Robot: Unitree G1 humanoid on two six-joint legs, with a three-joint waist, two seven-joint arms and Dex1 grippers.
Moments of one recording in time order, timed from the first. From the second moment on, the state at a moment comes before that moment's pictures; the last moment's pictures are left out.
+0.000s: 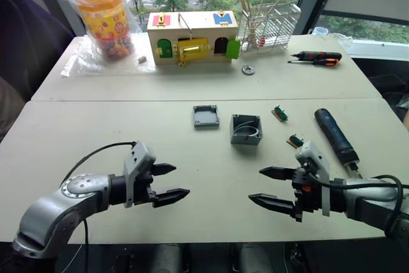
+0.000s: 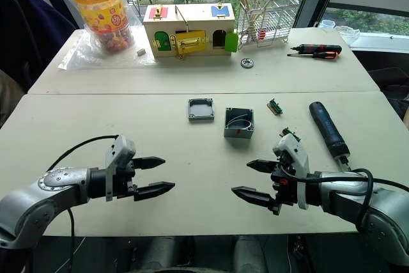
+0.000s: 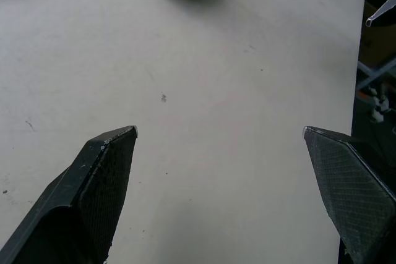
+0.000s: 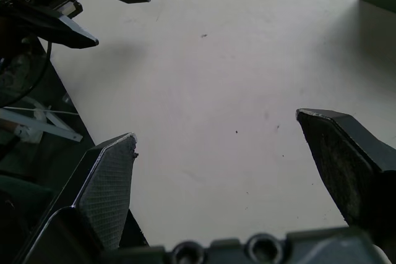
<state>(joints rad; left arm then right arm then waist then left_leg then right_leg) -0.01 0.73 0.05 -0.58 -0.74 0.86 -0.79 0.08 -0.92 -0.21 -0.69 0.96 0.95 0.67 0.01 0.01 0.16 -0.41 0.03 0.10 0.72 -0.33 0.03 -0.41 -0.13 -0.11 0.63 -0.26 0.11</state>
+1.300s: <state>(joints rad) -1.10 0.60 -0.46 0.26 -0.24 0.41 -1.35 0.03 -0.88 -0.29 -0.74 1.12 1.01 0.44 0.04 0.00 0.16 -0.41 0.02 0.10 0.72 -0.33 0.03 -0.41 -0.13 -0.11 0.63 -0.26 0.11</state>
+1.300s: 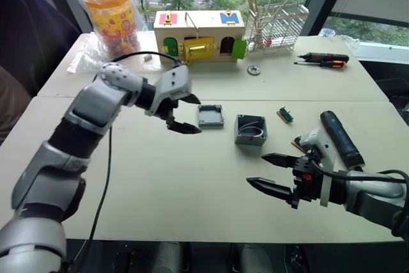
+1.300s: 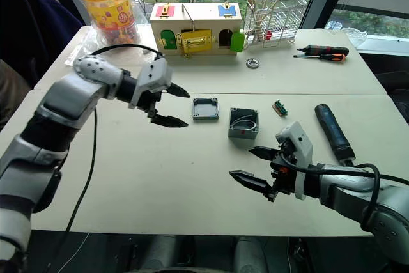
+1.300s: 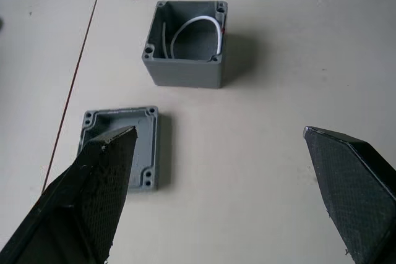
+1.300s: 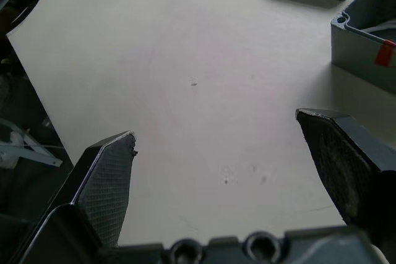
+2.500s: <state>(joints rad) -1.38 -0.04 -0.51 1.24 0.22 -0.05 -1.26 0.17 -0.79 -0.41 -0.83 1.13 0.92 0.14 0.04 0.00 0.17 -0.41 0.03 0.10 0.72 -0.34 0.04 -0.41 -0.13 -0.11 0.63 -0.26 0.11</state>
